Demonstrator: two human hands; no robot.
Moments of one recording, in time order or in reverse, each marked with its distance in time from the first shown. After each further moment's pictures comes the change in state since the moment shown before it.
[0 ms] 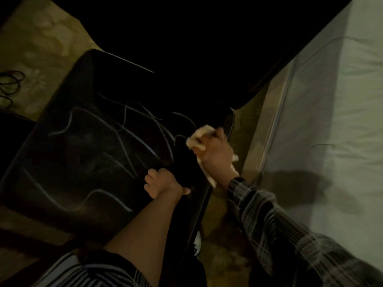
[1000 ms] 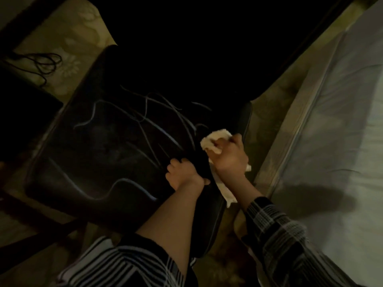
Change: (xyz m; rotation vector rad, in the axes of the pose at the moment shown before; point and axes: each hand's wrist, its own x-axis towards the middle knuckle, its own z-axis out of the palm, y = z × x) left_hand -0.002 0.011 0.001 -0.177 0.061 0.045; right_hand -0.007 -0.006 0.011 -0.016 0.038 -0.047
